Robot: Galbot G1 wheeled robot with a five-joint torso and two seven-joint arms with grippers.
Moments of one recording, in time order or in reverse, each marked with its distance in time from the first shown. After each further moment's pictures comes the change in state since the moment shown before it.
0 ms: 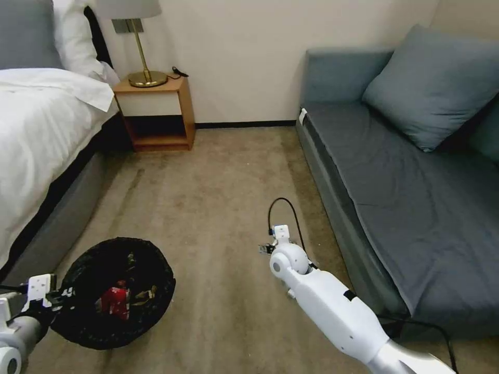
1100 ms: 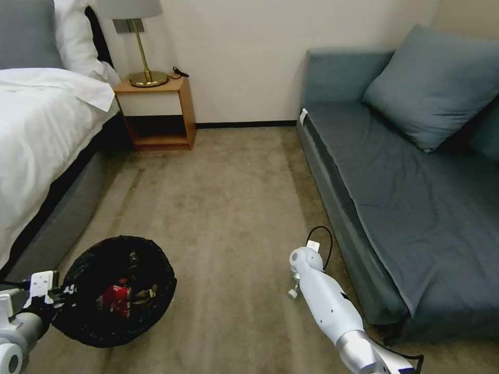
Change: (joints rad) left arm 0.003 0.022 -0.006 -0.008 0.000 0.000 0.002; right arm 0.029 0.163 0.419 -0.440 -0.118 0.046 -0.055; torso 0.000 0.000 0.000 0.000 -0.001
